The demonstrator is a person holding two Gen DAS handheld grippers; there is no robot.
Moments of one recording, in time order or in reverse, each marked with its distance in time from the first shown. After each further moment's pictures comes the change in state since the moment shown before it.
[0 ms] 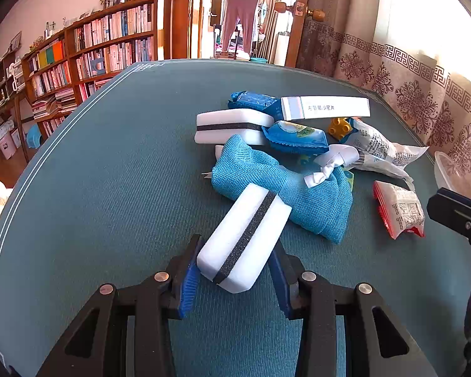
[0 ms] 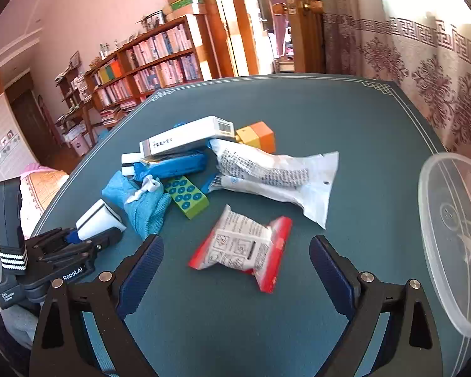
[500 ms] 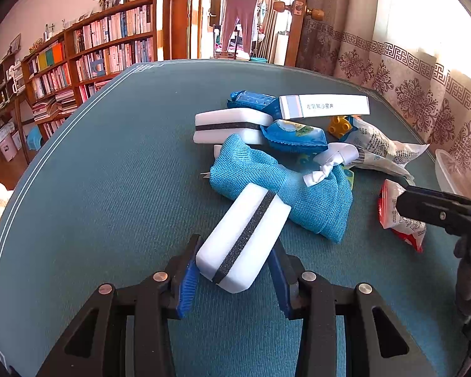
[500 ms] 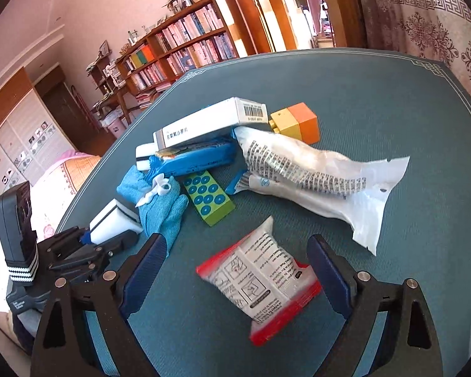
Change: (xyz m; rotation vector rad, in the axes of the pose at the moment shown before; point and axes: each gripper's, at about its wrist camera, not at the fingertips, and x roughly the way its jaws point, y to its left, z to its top) left arm 0.000 0.001 0.000 0.011 0.000 -0.002; right arm 0.041 -0.009 0.009 0.001 0.111 0.203
